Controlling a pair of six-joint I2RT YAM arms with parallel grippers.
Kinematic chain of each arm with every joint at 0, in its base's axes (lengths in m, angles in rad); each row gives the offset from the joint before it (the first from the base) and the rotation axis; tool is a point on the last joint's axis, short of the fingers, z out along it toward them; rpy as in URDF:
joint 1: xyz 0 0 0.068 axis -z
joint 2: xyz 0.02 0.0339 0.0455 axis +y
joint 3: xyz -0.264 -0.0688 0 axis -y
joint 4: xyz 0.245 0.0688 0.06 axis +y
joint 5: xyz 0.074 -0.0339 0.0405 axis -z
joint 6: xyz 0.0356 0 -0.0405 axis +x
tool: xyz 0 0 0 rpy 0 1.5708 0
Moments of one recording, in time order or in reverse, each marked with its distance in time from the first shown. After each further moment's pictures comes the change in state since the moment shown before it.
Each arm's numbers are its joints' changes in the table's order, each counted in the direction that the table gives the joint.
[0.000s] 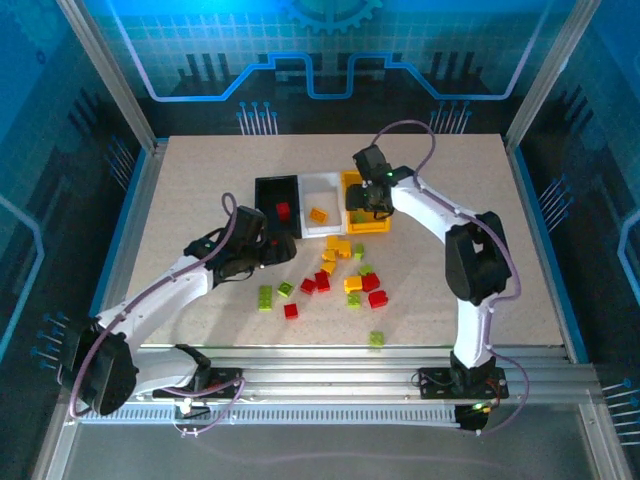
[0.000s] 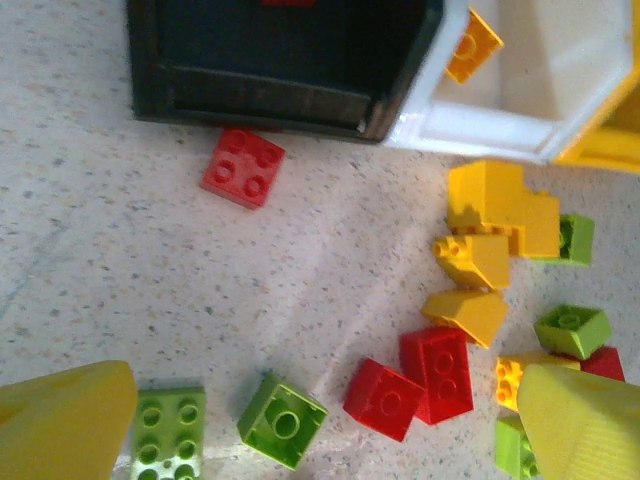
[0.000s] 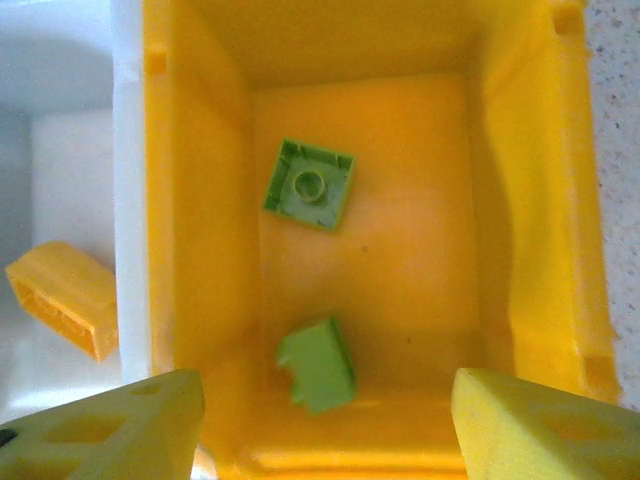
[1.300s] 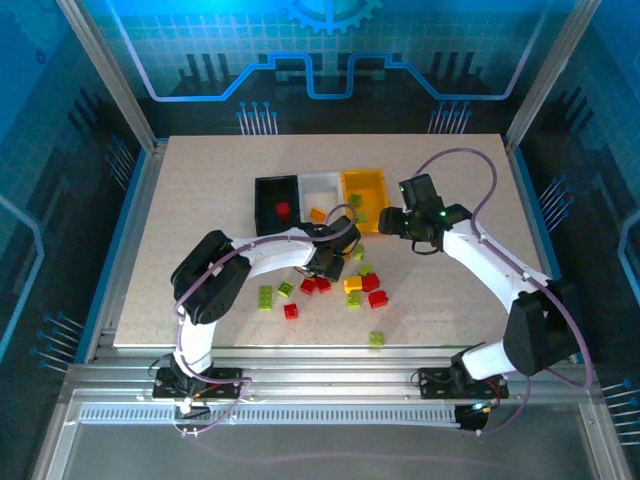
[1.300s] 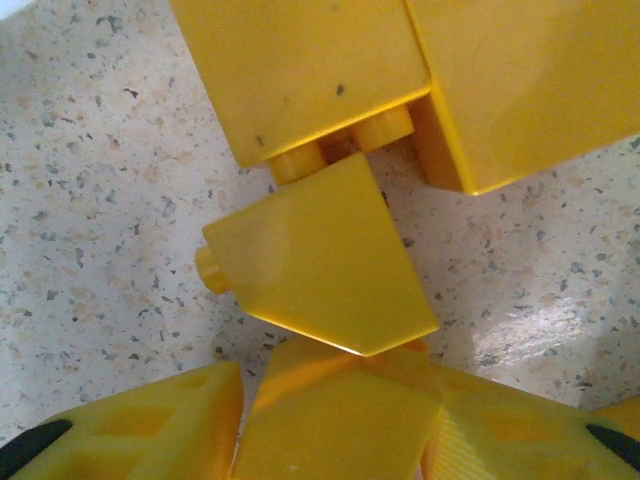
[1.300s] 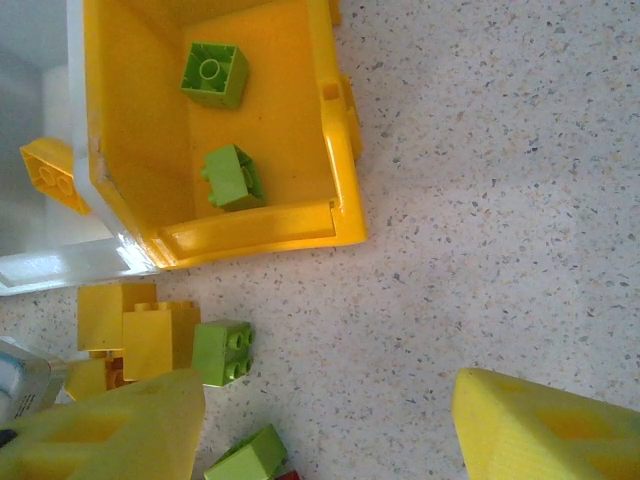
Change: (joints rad) left arm 0.301 0.737 0.470 0.123 -0.166 0.220; right arm 0.075 -0.511 -0.472 -0.063 -0.046 0.045
